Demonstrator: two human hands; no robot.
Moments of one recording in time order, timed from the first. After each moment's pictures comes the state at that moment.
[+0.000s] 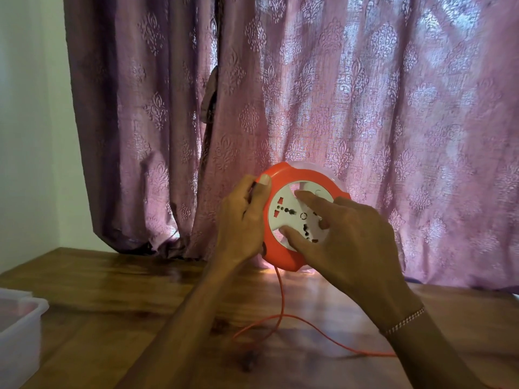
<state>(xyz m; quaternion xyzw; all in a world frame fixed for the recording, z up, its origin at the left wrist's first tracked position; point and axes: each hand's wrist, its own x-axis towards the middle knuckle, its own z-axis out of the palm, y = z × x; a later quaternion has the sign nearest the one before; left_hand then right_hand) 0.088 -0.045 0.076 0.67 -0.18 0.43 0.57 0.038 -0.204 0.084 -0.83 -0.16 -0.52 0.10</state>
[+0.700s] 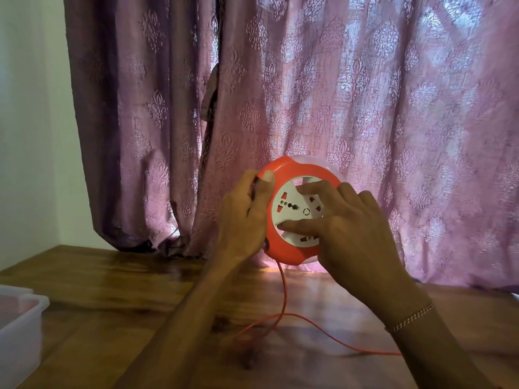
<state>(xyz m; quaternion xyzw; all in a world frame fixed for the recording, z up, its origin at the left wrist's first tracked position) 0.088 -0.044 0.077 0.69 -0.19 0.45 0.53 0.039 -0.215 0.091 -0.81 -0.28 -0.51 -0.08</state>
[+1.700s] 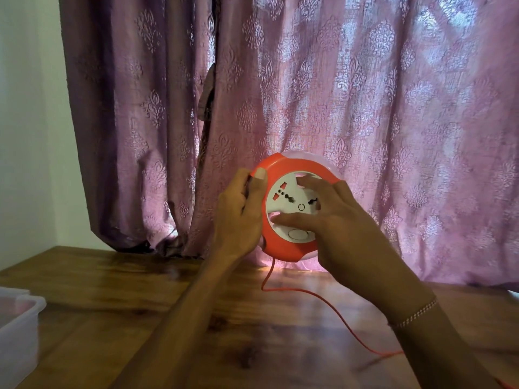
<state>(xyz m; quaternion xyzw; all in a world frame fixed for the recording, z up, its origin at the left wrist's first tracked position) 0.089 -0.043 0.077 0.68 -0.18 0.45 0.55 0.048 -0.220 0.087 -0.84 -0.30 -0.44 0.00</state>
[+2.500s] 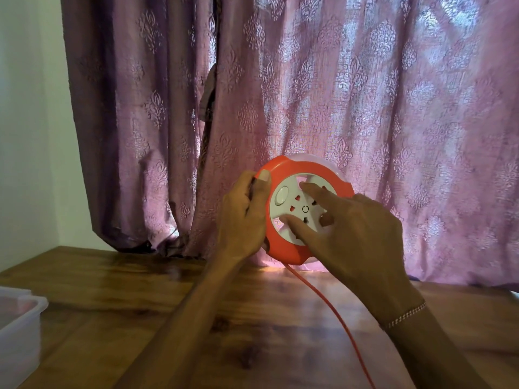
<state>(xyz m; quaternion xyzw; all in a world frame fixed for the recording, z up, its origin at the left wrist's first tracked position) 0.090 -0.047 0.076 0.68 -0.18 0.44 0.55 0.038 -0.207 0.088 -0.82 -0.13 -0.56 0.07</state>
